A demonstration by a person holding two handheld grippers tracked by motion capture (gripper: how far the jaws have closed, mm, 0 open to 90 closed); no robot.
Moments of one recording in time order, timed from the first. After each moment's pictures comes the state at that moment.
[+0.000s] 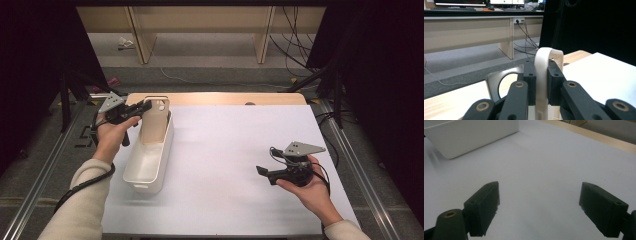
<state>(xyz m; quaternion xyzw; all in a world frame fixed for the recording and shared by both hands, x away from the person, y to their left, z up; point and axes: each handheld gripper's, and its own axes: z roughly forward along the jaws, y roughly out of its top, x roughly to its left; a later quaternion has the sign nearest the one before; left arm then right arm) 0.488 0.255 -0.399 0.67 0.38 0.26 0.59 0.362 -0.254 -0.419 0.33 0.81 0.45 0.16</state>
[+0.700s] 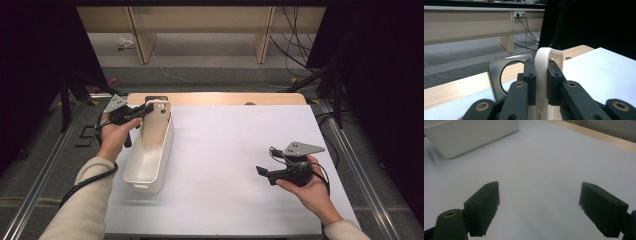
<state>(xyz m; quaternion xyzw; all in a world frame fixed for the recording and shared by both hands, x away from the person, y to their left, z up) 0.501 0.256 -0.417 0.67 0.39 0.25 0.58 0.363 -0.254 -0.421 0.34 0.81 0.45 0.16</state>
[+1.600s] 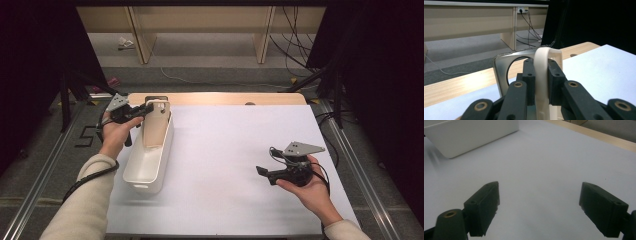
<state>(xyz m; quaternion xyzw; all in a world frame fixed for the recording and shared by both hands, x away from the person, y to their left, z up) 0.510 0.258 -0.422 0.68 0.41 0.25 0.56 0.363 -0.254 -0.421 0.33 0.81 0.45 0.16</state>
